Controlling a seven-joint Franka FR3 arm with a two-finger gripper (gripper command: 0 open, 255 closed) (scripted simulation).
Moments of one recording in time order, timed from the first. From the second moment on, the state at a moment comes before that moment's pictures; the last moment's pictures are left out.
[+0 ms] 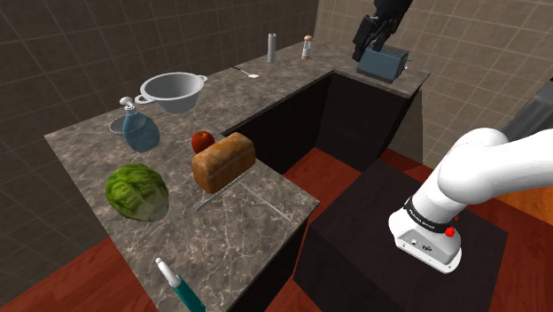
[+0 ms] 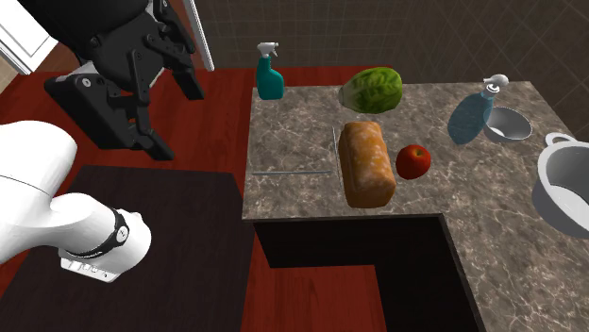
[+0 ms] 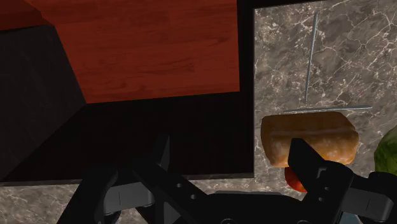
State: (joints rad) arm 0.00 -0.79 0.07 -2.26 -0.03 1.66 0.11
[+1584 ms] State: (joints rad) arm 0.09 -0.46 0.34 -2.63 0.07 2.30 0.33
